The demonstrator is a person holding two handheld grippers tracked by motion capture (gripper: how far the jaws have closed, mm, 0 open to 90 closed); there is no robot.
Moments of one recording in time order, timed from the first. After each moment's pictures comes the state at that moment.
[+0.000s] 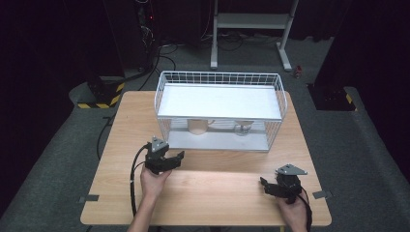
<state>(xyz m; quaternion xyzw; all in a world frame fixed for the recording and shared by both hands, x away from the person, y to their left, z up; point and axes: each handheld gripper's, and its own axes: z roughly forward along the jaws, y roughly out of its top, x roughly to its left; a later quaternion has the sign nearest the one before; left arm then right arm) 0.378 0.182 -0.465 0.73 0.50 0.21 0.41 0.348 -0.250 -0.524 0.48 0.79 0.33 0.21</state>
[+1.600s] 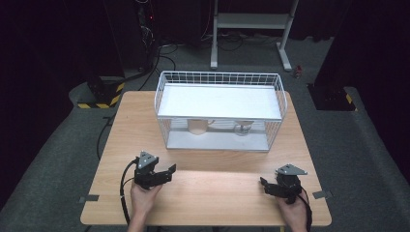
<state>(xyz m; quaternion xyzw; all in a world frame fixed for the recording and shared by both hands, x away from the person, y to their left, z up) 0.337 0.209 -0.485 0.72 0.51 0.21 0.42 0.348 -0.250 -0.524 0.48 0.79 0.33 0.21</state>
